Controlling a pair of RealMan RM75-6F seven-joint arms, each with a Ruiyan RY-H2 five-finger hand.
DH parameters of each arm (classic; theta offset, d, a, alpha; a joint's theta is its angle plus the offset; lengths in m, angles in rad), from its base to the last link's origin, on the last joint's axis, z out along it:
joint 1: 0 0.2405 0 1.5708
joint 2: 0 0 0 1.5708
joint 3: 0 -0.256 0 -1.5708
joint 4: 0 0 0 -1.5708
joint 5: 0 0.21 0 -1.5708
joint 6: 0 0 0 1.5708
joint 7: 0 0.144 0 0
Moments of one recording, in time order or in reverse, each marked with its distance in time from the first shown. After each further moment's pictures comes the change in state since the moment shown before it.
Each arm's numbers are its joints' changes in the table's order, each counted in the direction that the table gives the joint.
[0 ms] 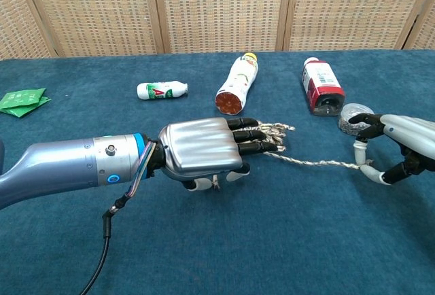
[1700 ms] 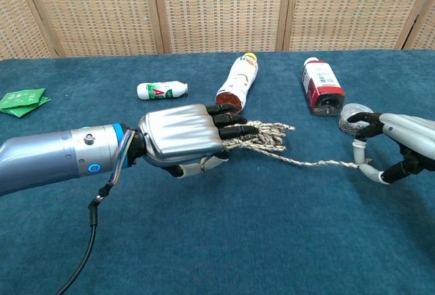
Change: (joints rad) left arm 0.034 -0.047 -0.023 0.012 -0.050 0.064 -0.027; right arm -0.001 0.006 0.002 -0.006 -0.016 0.016 -0.003
